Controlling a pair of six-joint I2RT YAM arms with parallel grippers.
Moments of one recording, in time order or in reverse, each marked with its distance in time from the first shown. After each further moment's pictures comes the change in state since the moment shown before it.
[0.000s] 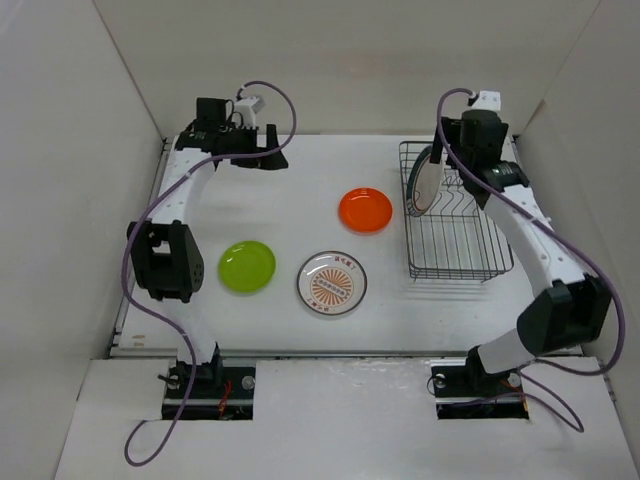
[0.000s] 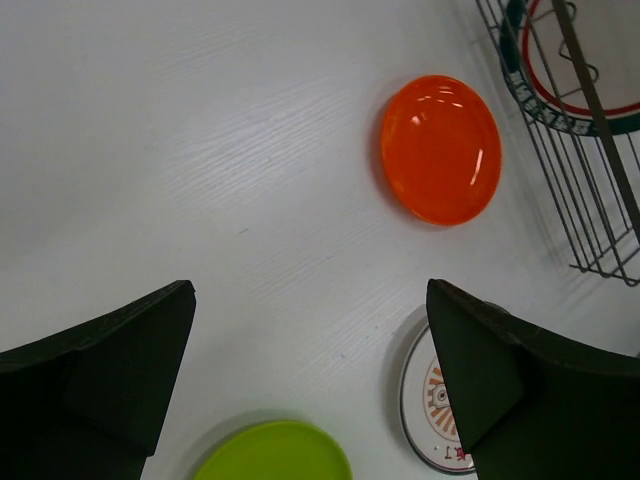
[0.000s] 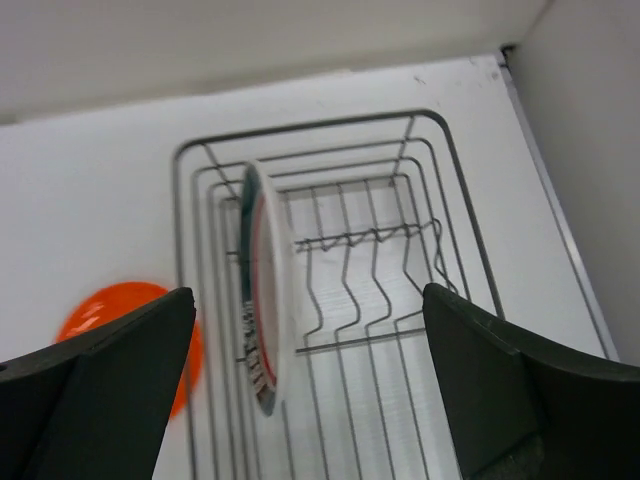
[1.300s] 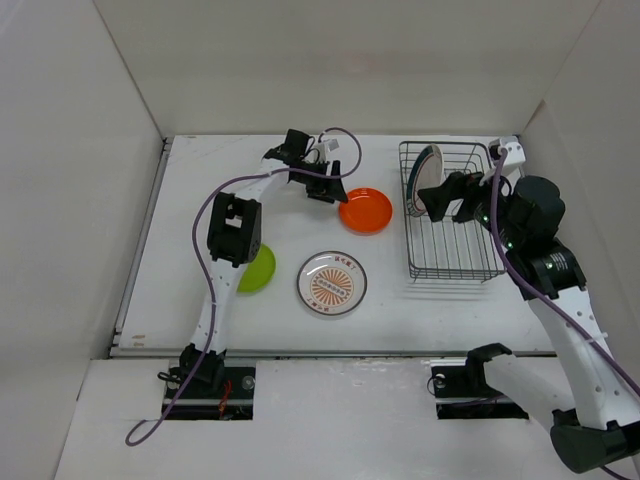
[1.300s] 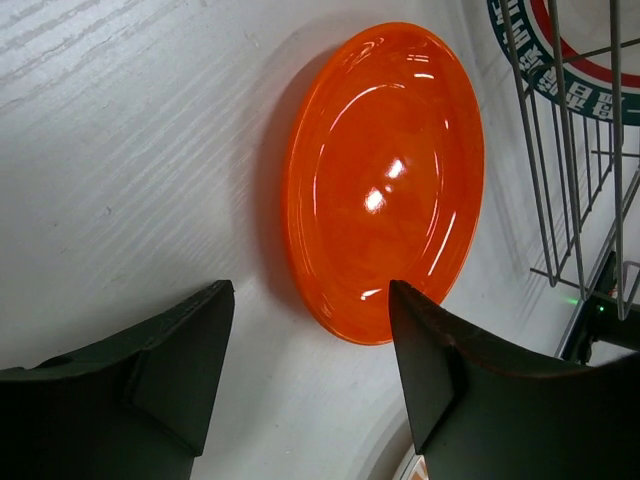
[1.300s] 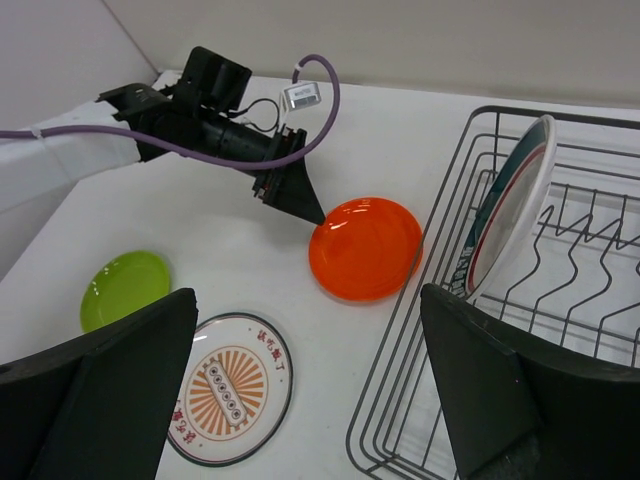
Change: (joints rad) left arm -0.273 0.672 0.429 0.011 0.216 -0.151; right arm 0.048 -0.646 -0.359 0.038 -0.637 0.083
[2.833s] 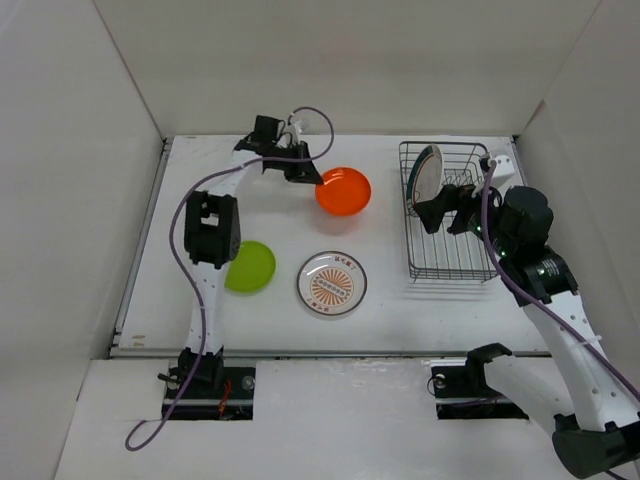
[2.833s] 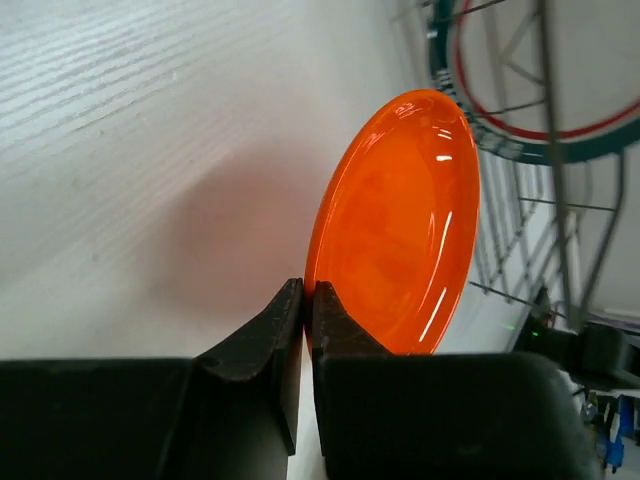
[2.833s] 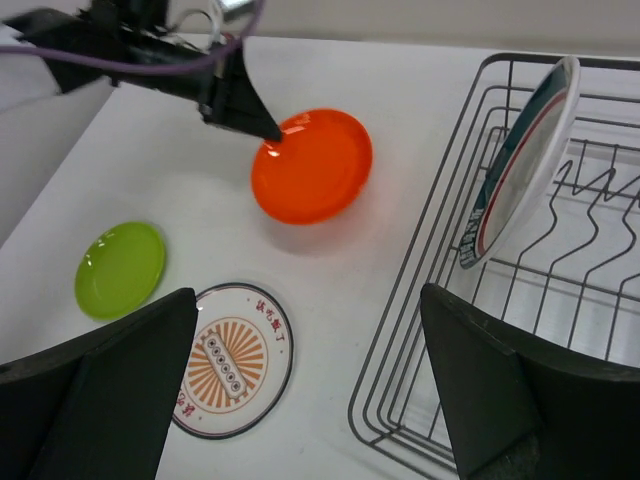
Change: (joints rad) left arm 0.092 -0.110 -0.094 0.082 0.014 -0.130; right arm 0.017 -0.032 -0.068 -0.030 0.009 0.016
